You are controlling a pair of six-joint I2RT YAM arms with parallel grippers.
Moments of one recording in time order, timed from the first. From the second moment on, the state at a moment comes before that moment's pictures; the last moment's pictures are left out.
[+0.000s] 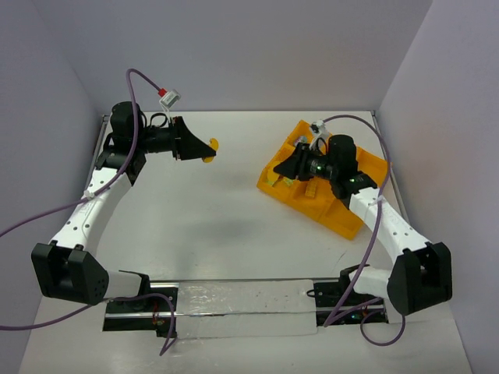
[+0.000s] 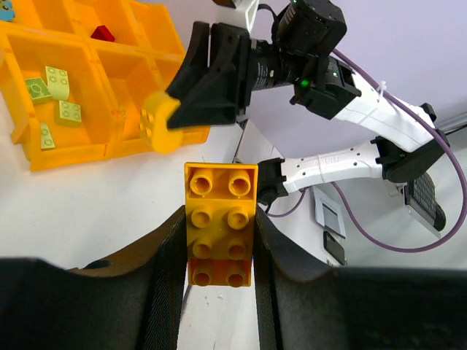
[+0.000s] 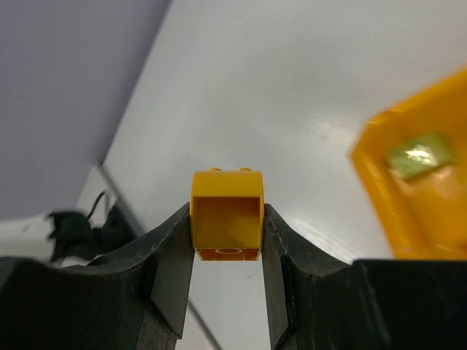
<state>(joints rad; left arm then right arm) -0.22 1.34 1.24 -0.11 1.14 -0.63 0.26 1.22 0.88 -0.05 -0.60 0.51</state>
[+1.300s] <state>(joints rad) -0.36 1.44 1.32 -0.27 0.95 -0.52 0.18 1.18 0.95 -0.39 -0.02 0.43</state>
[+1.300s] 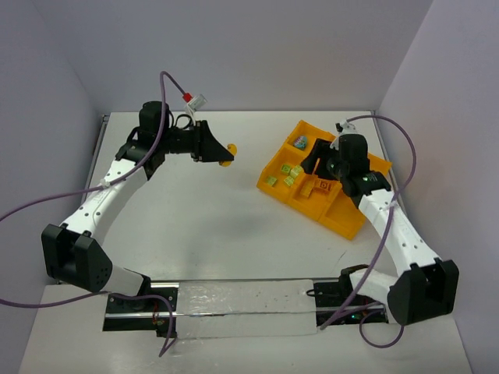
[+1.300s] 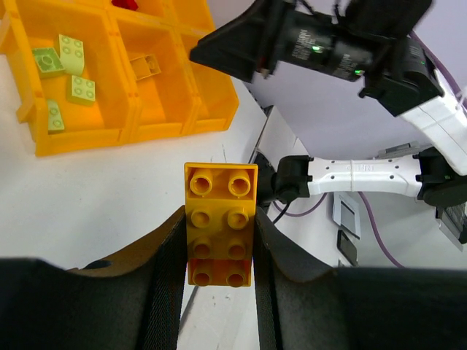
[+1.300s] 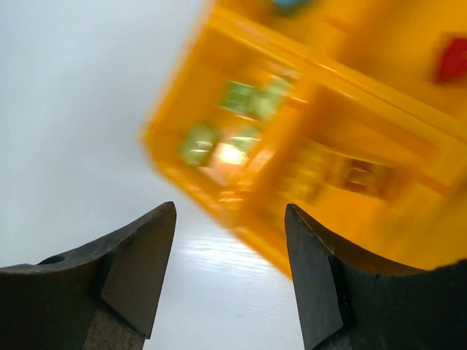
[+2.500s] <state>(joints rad) -0.40 1.42 1.25 -0.06 1.10 -0.62 0.48 1.42 1.23 0.17 -0.94 0.68</state>
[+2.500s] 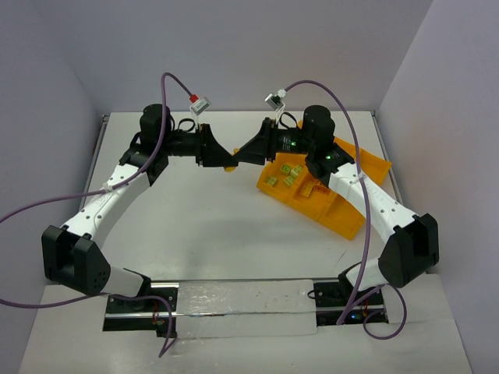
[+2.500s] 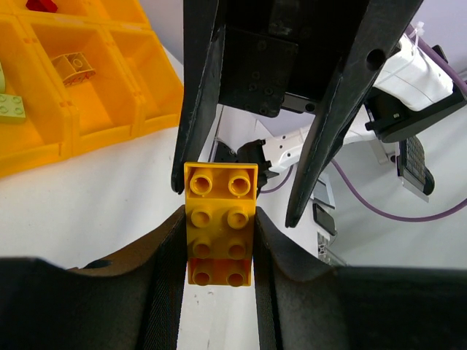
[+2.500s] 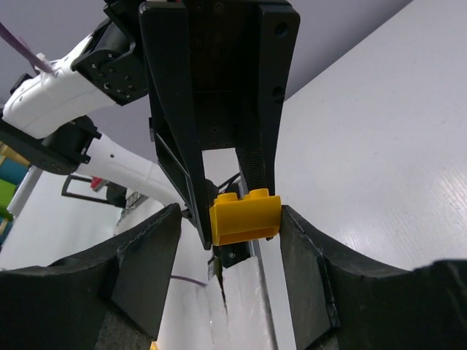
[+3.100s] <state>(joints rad) -0.40 1.39 1.25 -0.07 1.13 -0.59 0.48 1.42 1.23 0.22 -0.96 0.72</state>
